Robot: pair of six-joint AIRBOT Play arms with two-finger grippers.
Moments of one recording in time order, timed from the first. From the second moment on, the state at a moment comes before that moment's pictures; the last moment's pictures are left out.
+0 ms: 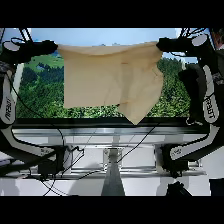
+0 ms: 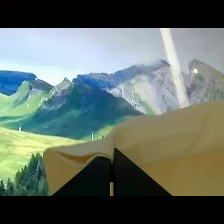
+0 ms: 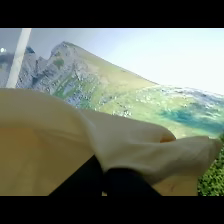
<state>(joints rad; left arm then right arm) 0.19 -1.69 1.49 0.71 -0.78 -0.87 -0.11 -1.71 1.57 -0.88 0.83 1.11</state>
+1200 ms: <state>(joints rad) 0.32 -1.45 1.44 1.02 -1.33 -1.12 -0.40 -1.62 1.16 -1.06 1.49 1.15</state>
